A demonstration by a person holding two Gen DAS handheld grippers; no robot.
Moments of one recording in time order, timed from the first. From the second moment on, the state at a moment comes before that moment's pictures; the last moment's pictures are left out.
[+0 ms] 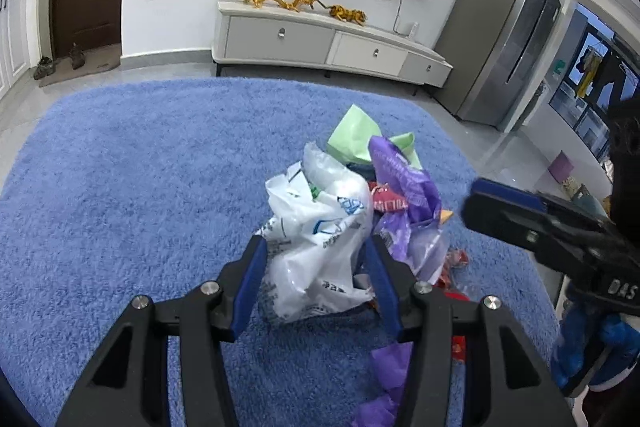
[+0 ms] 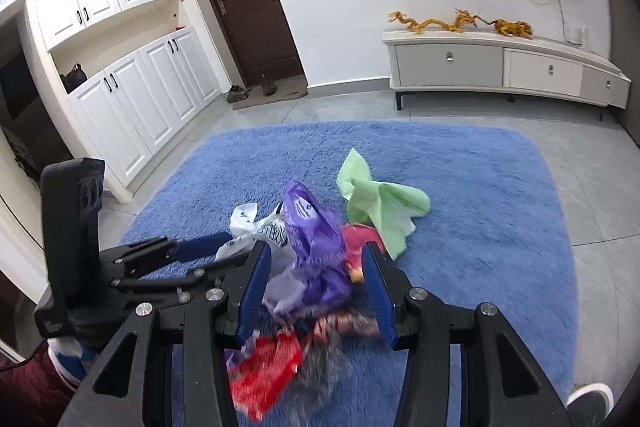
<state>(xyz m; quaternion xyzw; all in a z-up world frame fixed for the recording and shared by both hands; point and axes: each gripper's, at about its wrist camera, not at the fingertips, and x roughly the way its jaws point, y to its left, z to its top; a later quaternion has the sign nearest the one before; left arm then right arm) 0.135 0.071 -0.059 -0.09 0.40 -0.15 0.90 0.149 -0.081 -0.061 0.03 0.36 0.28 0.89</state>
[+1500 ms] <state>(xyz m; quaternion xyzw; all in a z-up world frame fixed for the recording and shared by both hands) 0.005 0.089 0.000 -0.10 0.33 -0.10 0.93 0.017 -0.268 -0.041 0.12 0.31 0.10 0.94</state>
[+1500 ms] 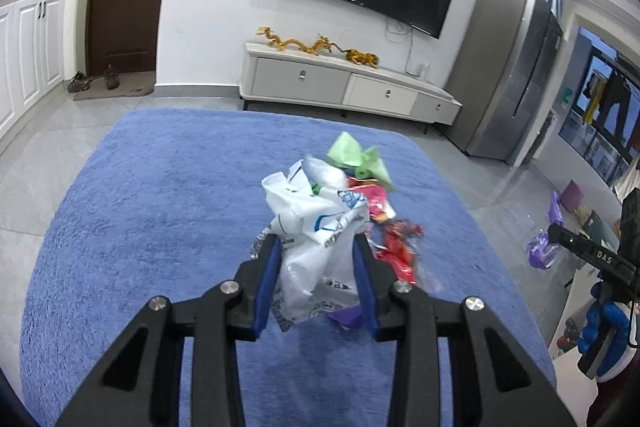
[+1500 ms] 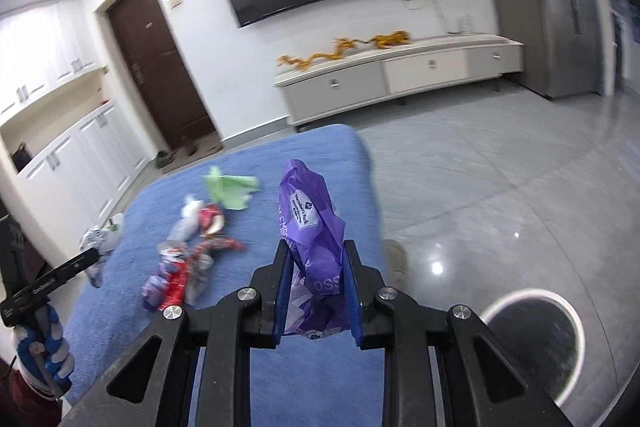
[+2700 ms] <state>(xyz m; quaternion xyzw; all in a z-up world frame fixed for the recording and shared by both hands) 0.064 -0.387 -0.067 0.09 0.47 -0.42 0.77 -0.048 -0.518 -0.192 0.32 0.38 -0.11 0.86</state>
